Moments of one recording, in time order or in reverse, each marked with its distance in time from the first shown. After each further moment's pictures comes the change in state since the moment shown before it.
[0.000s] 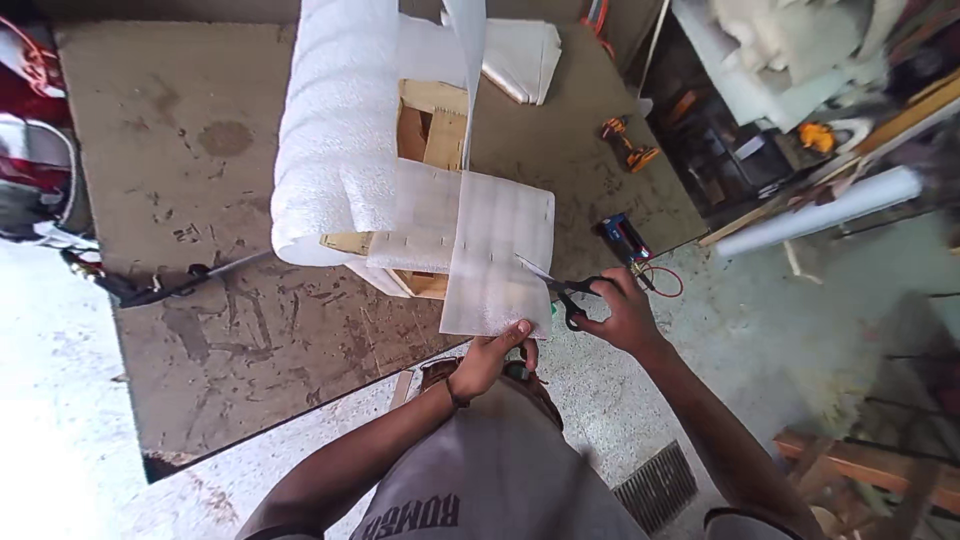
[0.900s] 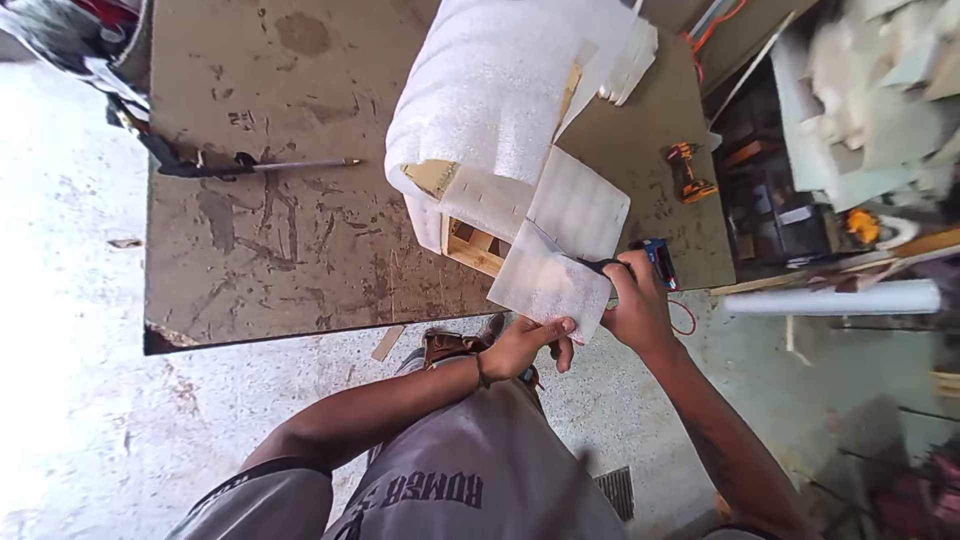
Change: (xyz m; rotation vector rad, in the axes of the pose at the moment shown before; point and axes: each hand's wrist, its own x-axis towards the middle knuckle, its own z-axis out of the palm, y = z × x) left_hand -0.015 -0.004 0.001 -0.126 0.001 0.010; right_hand 0.070 -0.066 0.005 -0.081 -0.150 -0.170
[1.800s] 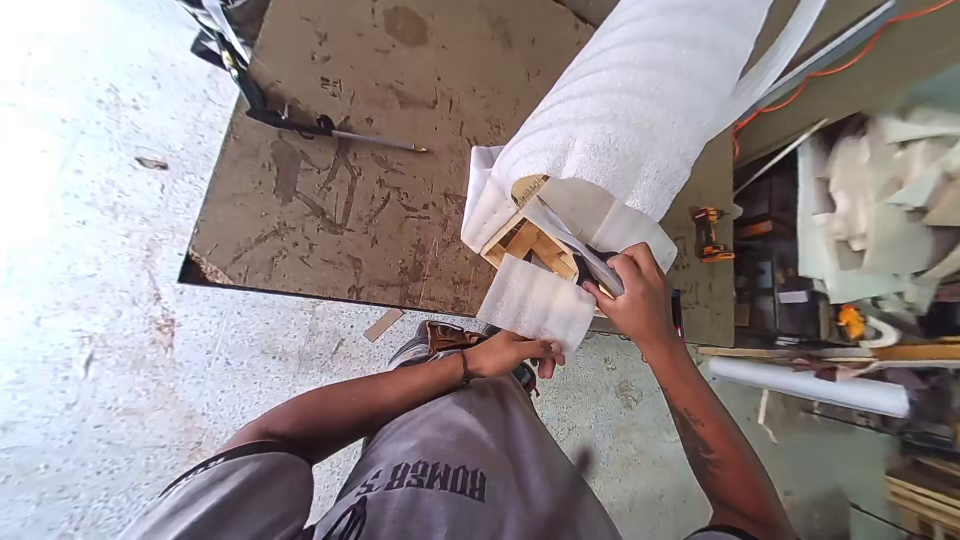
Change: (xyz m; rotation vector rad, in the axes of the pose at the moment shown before) left_hand -0.066 0.031 -0.055 0.205 0.038 -0.058; right_hand 0.092 -0.060 0.020 -0.014 -0.019 -0.144
